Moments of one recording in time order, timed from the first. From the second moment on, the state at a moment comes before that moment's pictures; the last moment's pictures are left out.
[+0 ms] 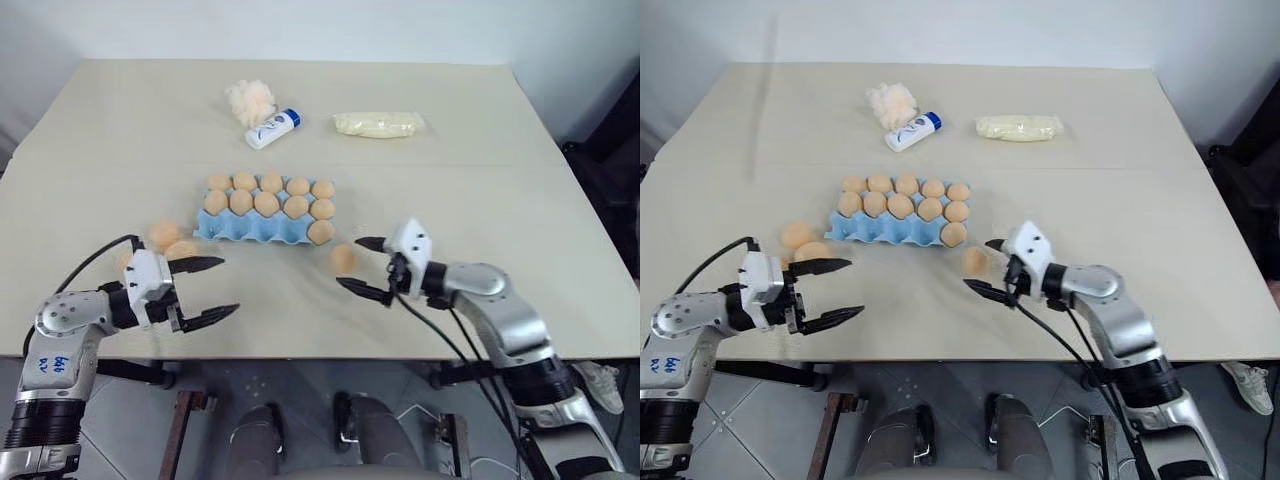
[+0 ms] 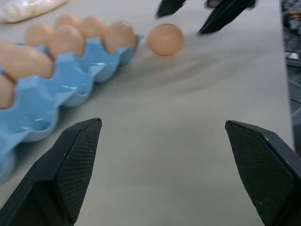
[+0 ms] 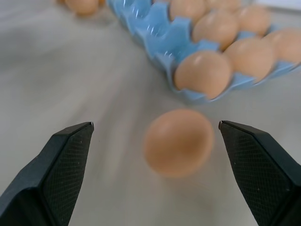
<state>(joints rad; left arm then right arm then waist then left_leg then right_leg) -0.14 0.73 0.17 0.05 -0.43 0.00 -1.17 -0.43 -0.44 0.23 -0.05 0.24 0.40 0.80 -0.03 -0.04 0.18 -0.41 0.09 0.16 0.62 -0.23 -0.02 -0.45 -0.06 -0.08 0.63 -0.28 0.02</state>
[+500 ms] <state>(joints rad) -0.13 0.73 0.16 0.03 -0.43 0.01 -1.17 -0.52 -0.31 0.23 0.18 0.15 0.24 0.76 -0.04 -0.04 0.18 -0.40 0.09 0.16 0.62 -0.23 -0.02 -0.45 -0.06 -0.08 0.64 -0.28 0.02</state>
